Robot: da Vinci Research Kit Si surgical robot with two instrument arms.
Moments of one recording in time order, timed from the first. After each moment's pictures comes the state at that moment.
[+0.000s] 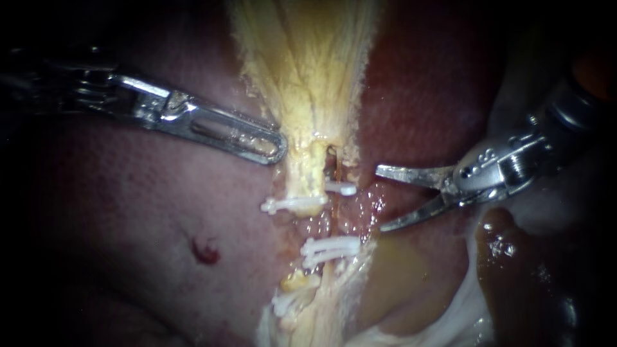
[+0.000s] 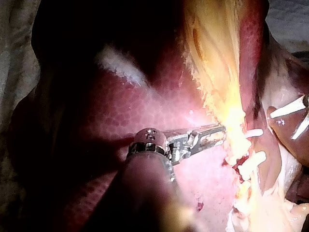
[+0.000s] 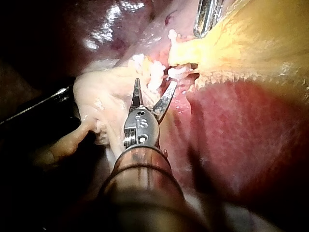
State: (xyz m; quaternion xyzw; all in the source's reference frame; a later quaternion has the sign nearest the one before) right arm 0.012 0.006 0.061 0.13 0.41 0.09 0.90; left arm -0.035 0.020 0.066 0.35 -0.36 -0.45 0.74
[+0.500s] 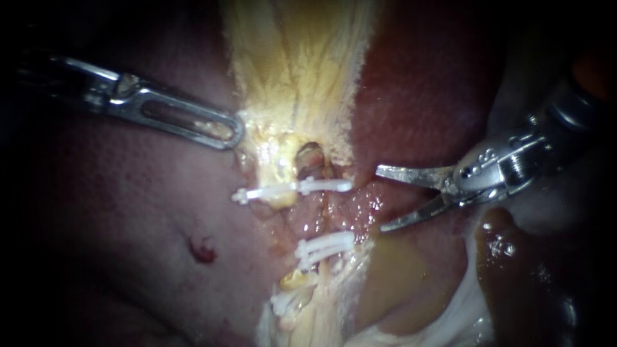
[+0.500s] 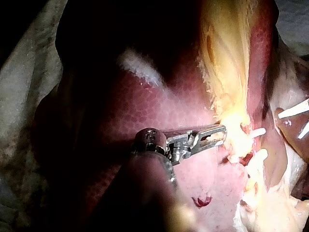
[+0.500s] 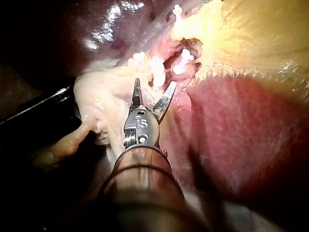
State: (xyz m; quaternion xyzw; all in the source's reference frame) right arm 0.012 0.005 0.061 0.13 0.41 0.09 0.90; left arm -0.028 0.023 0.059 0.33 -0.36 -0.47 0.73
